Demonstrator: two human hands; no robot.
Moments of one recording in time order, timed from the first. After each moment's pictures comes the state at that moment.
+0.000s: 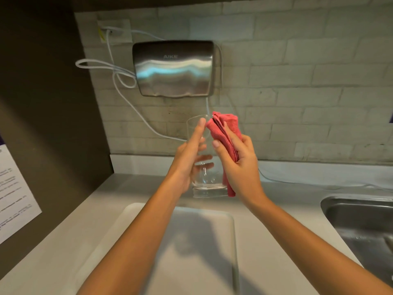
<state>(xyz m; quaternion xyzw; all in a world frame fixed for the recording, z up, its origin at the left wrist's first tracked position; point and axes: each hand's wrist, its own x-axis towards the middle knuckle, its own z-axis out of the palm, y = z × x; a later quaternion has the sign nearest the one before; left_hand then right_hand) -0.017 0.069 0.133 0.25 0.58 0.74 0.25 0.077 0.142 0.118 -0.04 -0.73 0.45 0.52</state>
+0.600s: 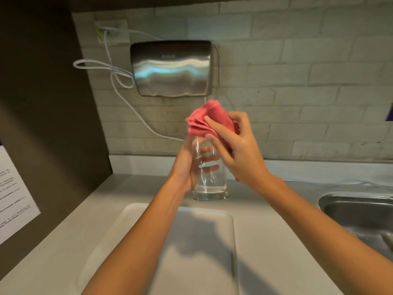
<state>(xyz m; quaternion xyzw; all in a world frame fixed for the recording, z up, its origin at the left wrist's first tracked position) -0.011 0.072 0.126 0.32 0.47 0.77 0.29 0.075 0.162 0.141 0.06 -0.83 0.14 0.54</state>
